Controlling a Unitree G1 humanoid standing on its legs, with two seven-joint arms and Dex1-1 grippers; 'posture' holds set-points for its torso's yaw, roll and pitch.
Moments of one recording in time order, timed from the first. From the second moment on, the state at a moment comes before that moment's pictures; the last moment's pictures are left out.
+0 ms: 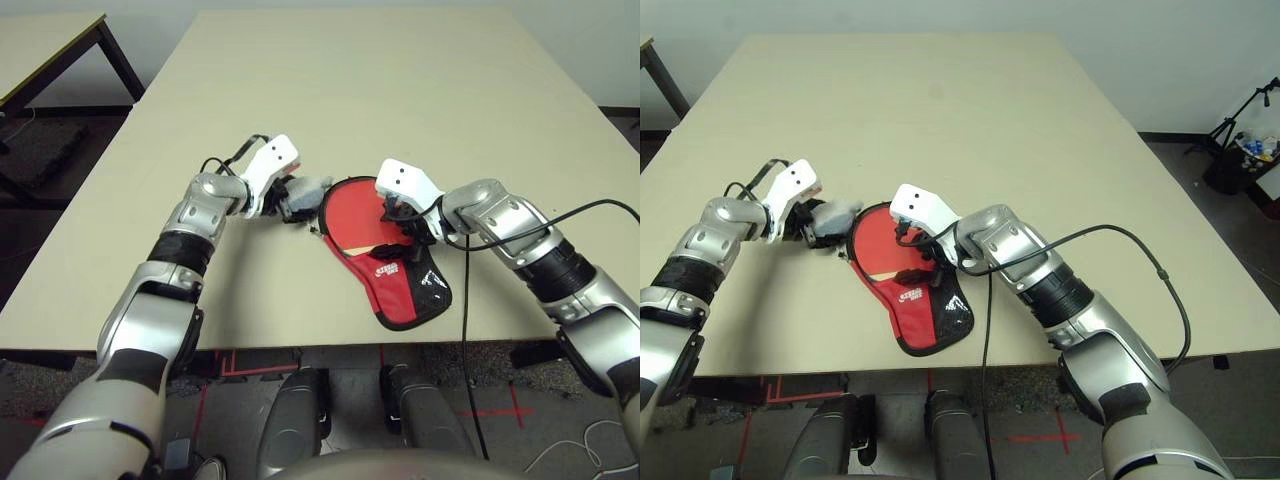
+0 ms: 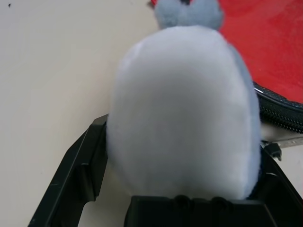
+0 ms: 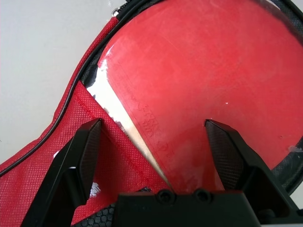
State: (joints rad) left arm -0.87 0.53 -0.24 0.79 0.08 0.15 -1.00; right arm -0.85 -0.53 0.56 0.08 0.19 0.91 0.96
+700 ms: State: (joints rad) left arm -0.97 0.48 -0.19 0.99 0.08 0.06 -0.91; right arm -0.83 -0.52 0.56 0.08 0.17 0.90 0.97
